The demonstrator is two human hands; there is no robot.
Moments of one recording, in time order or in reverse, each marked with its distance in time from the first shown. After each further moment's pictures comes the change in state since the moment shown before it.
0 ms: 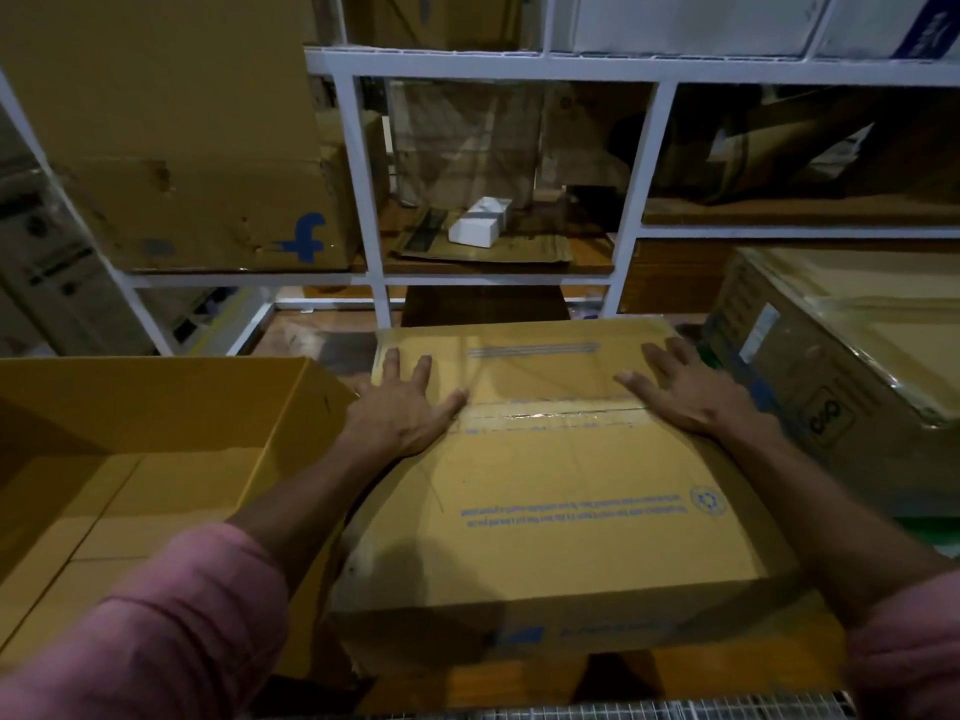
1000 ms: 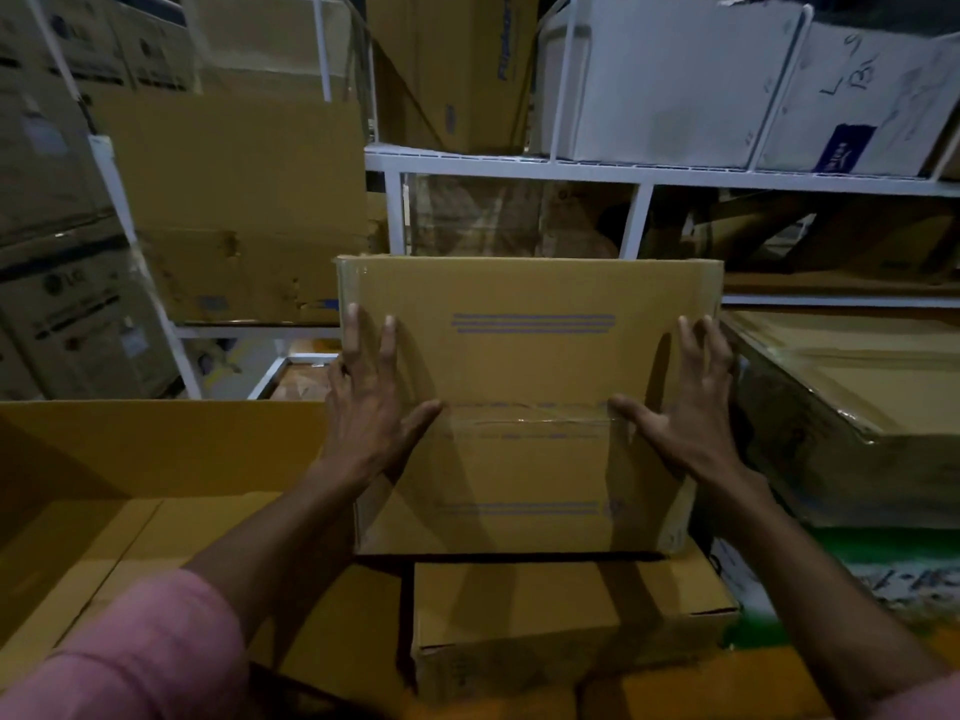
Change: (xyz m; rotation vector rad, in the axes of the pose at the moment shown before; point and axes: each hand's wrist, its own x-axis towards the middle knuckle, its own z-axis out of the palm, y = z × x) left_hand -0.055 -0.056 -0.057 -0.138 0.727 0.284; right_hand -0.084 -0.078 -0.024 0.338 0.760 -0.193
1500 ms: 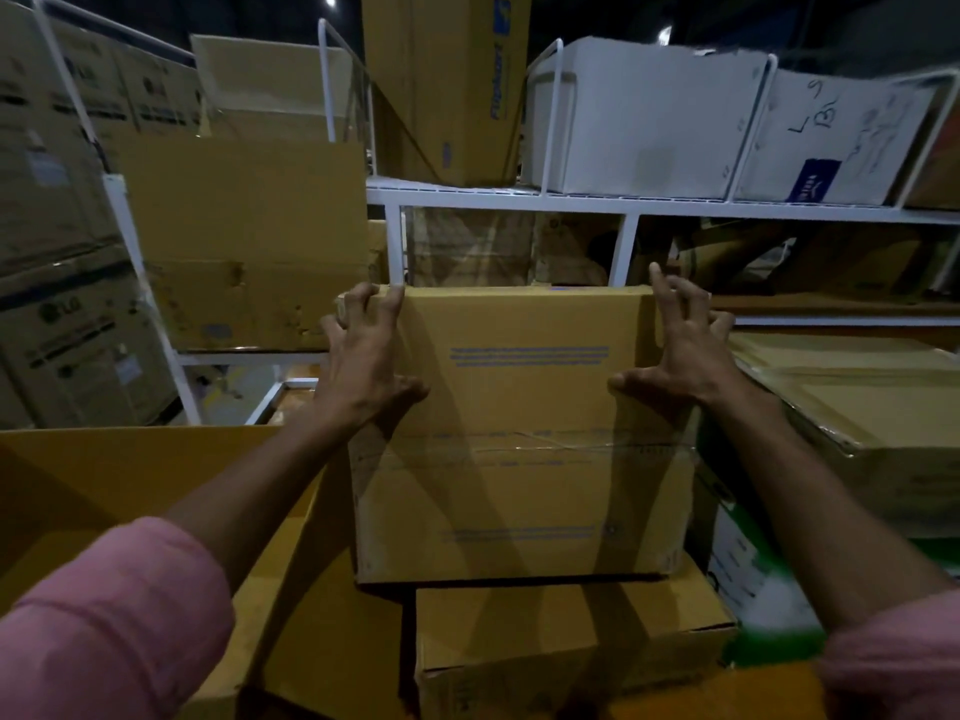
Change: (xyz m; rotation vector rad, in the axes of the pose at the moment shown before) left_hand 0.064 0.010 -0.061 -0.054 -0.058 0.025; right_hand 0.078 -0.037 -0.047 -0.263 -0.165 0.001
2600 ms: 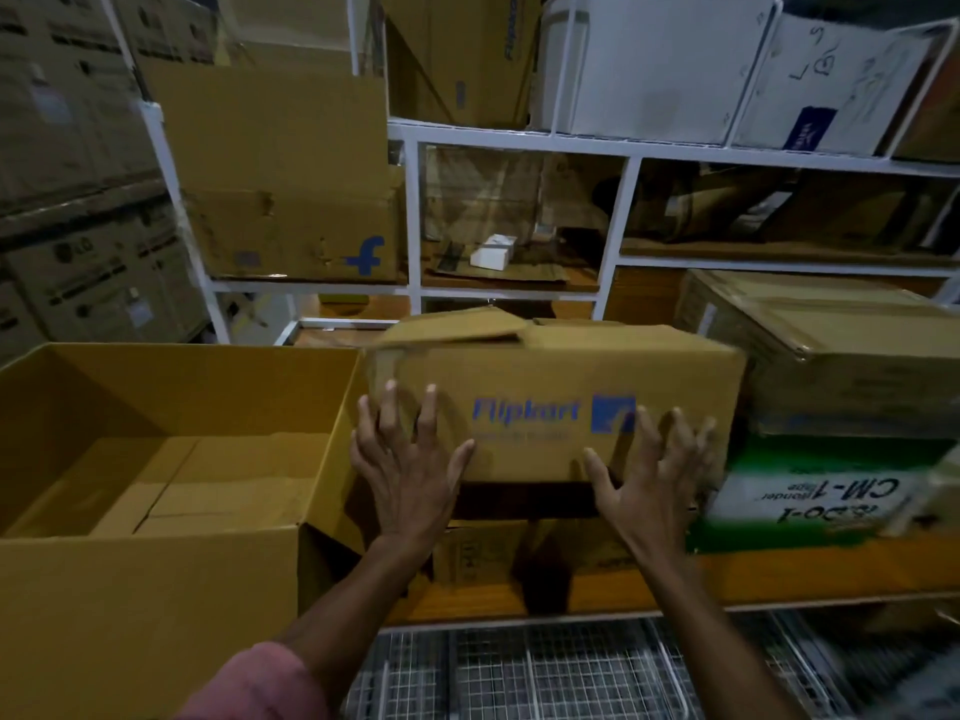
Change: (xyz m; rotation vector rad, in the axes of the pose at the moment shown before) left_hand -0.242 0.036 0.072 0.114 0.203 -0.157; right_hand -0.271 -0.031 0.091 0.125 0.236 0.158
